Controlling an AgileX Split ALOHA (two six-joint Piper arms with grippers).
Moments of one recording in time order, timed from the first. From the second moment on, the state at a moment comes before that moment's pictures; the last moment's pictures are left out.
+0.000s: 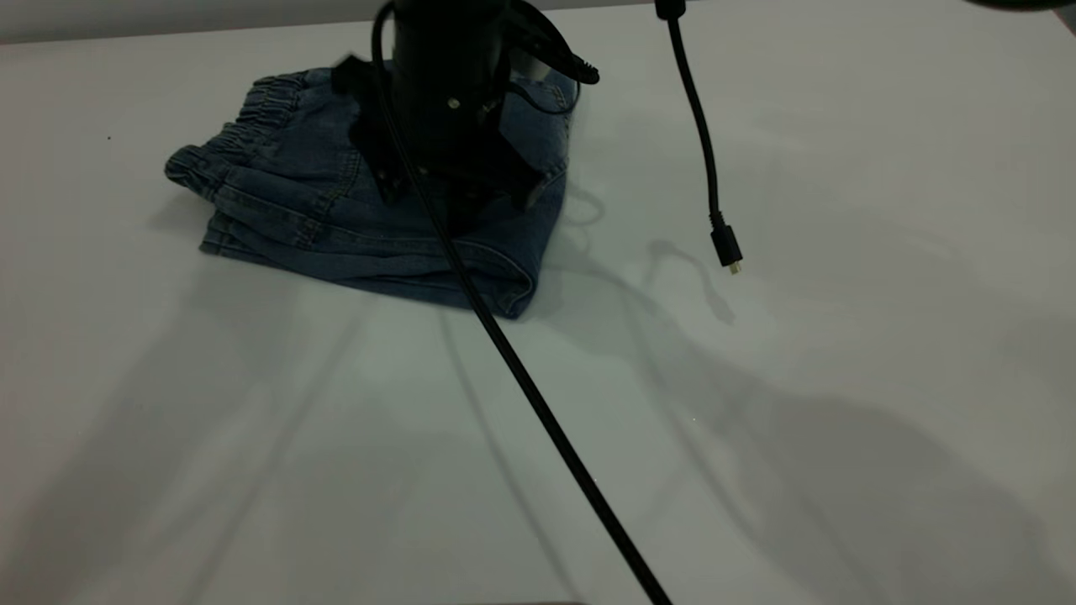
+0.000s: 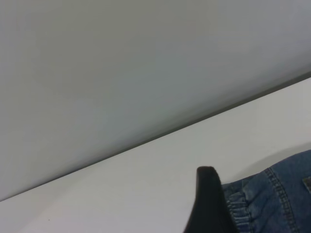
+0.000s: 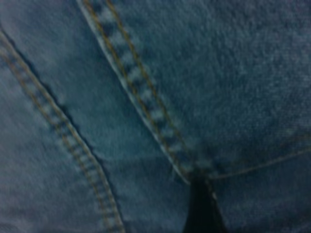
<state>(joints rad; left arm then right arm) -0.37 1.58 -1.58 0.44 0.62 -0.15 0.71 2.67 -2.22 0.13 0.84 1.16</state>
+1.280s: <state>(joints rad) -0.37 1.49 -1.58 0.44 0.71 -0.14 0.71 2.44 -2.34 0.11 1.23 0.23</state>
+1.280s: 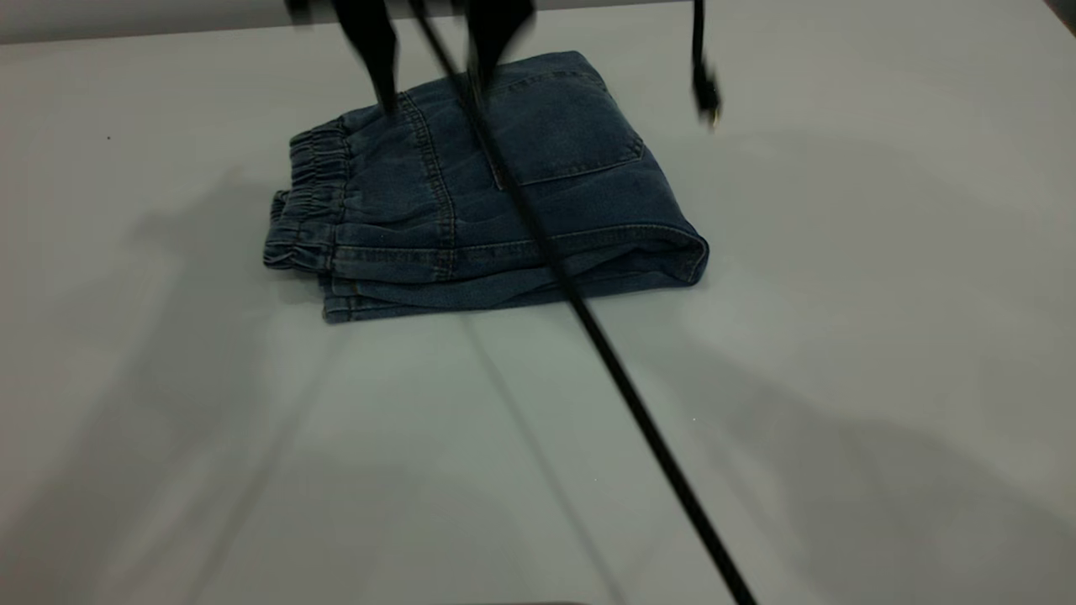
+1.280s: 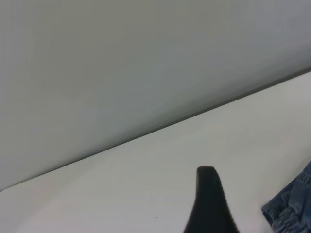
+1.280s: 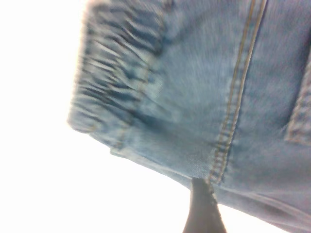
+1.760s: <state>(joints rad) -0.37 1.17 -1.58 0.24 1.08 0.01 0.71 1.95 -2.24 0.08 1.25 0.02</state>
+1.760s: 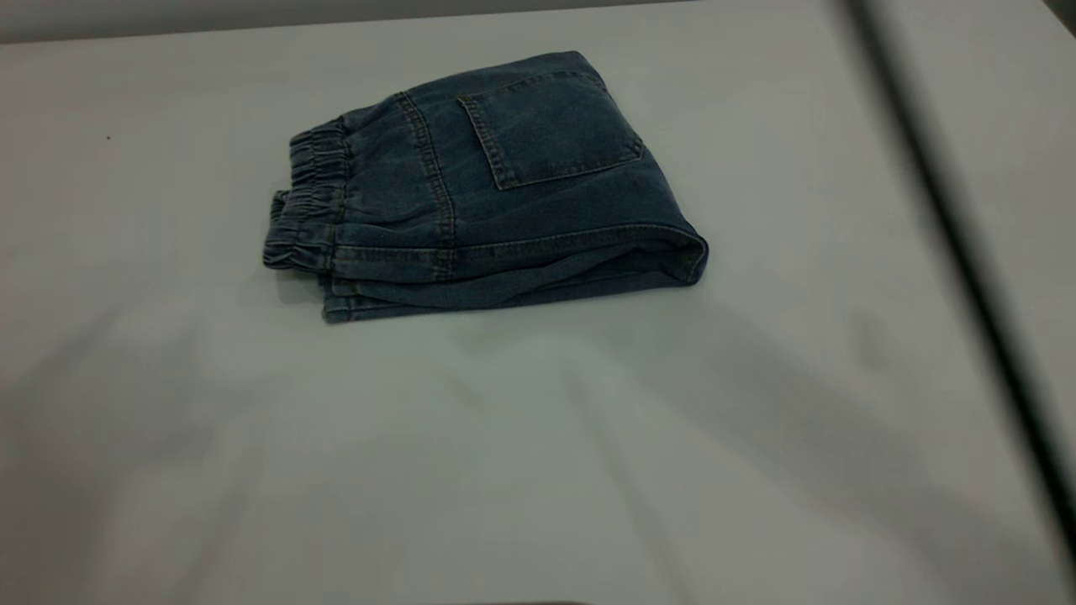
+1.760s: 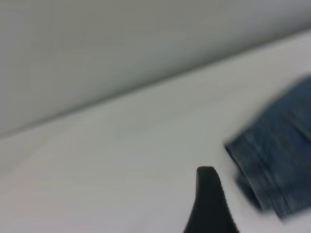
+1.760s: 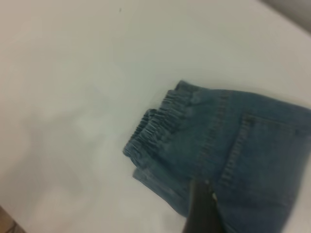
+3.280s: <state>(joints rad) -0.37 0.25 -0.52 0.00 1.15 -0.02 0.71 0.29 -0.47 0.00 1.12 0.08</state>
